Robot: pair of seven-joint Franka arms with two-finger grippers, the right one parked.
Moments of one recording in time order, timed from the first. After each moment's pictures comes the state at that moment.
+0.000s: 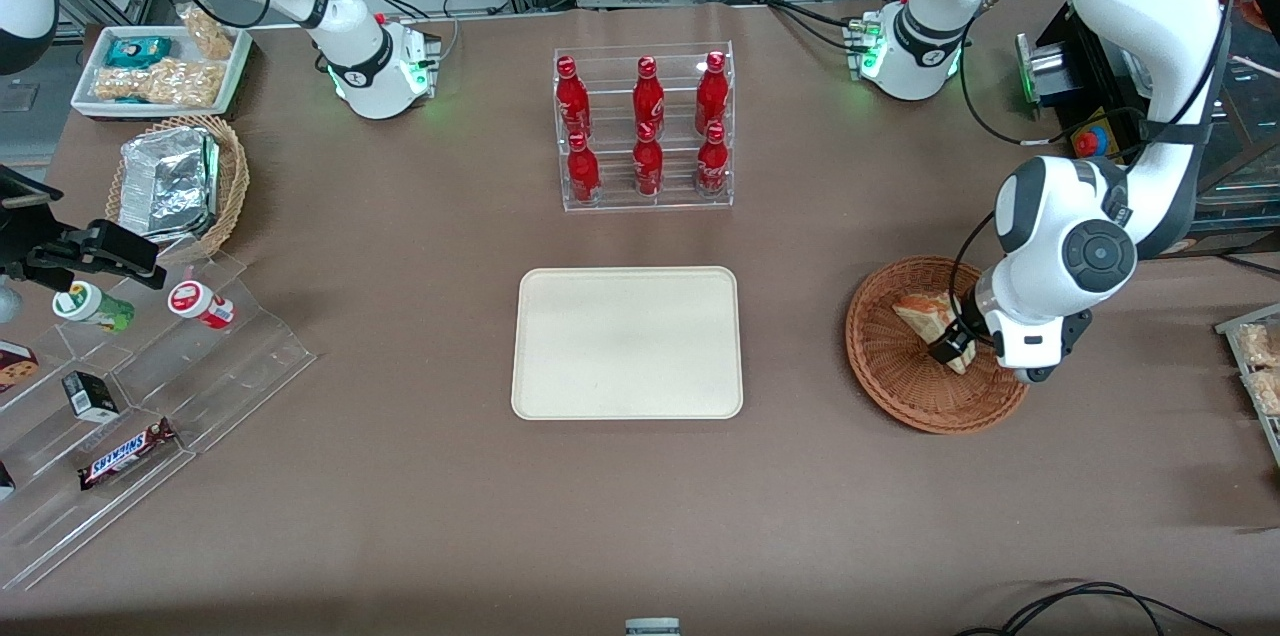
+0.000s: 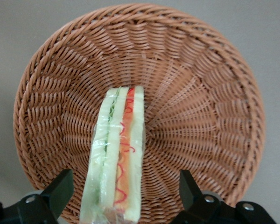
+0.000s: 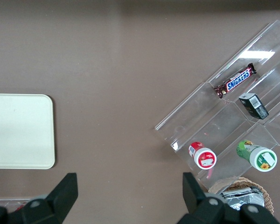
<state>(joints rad) 0.13 0.33 -0.26 -2.03 0.11 2.24 -0.99</state>
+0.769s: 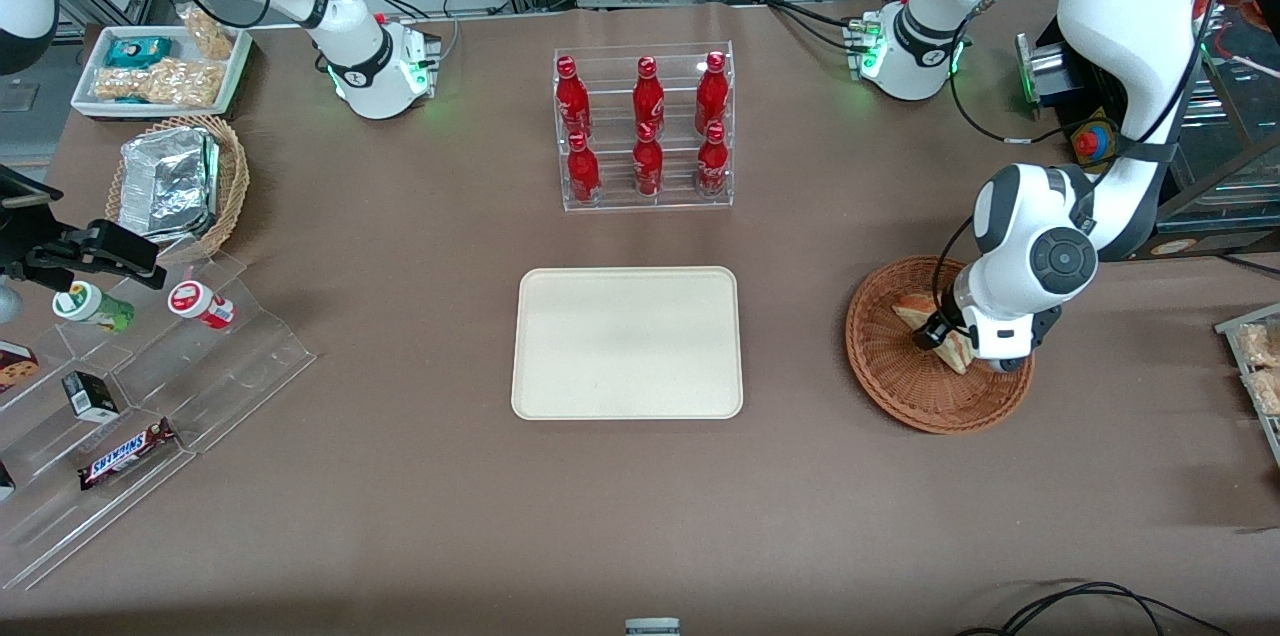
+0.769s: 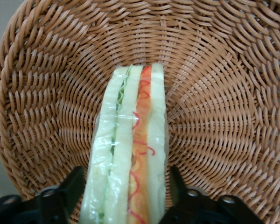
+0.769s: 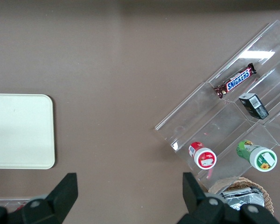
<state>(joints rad) 0.13 0.36 -0.26 -2.12 0.11 2.33 -1.01</state>
